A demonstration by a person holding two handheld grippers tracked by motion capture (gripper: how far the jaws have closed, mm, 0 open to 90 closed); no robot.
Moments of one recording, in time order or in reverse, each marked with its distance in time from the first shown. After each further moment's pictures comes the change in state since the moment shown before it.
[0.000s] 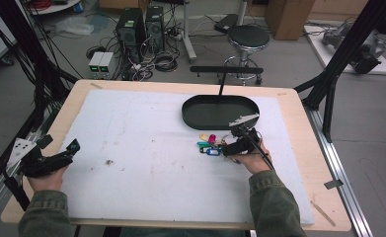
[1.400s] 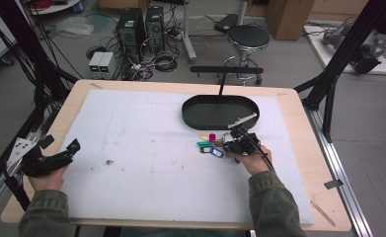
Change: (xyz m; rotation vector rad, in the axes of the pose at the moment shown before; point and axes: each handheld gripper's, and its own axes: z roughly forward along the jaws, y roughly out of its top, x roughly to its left) left arm 0.002 -0.001 0.002 0.005 -0.017 -0.028; right arm 0.001 -0.001 0.002 0.091 0.056 0.018
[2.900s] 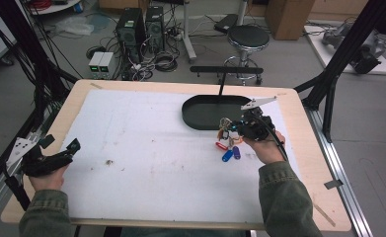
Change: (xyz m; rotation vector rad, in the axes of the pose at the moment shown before) left arm 0.000 0.000 0.001 -0.007 -0.008 -0.008; right arm -0.001 0.032 -0.078 -0.220 -0.029 -0.036
